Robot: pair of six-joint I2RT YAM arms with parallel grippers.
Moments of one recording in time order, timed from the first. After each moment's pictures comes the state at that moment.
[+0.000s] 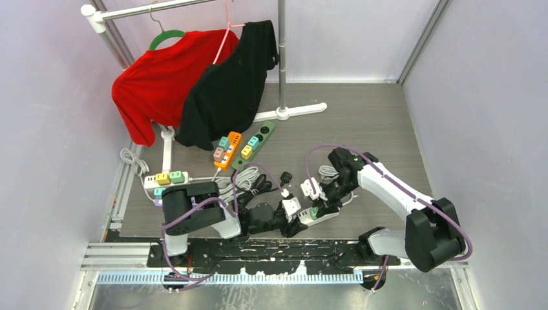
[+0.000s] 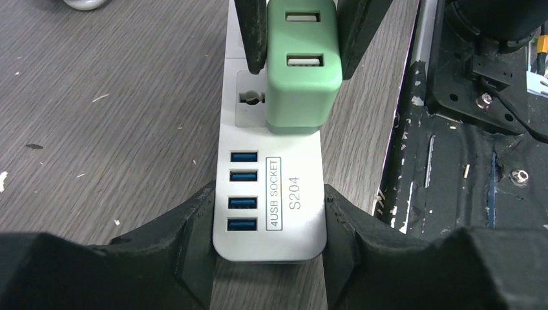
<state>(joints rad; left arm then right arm) -1.27 1.89 0.47 1.17 -0.02 -0.14 0.40 1.26 0.76 -1.04 -0.83 -1.45</state>
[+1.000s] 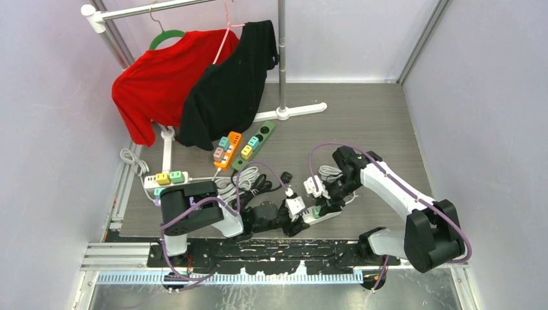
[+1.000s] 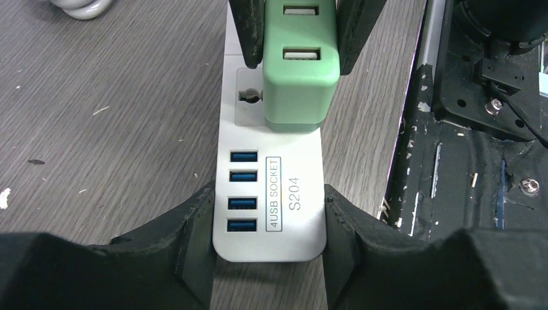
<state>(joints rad) -1.27 1.87 0.52 1.05 -0.02 -0.12 0.38 1.25 0.77 -1.06 -0.80 -1.45</state>
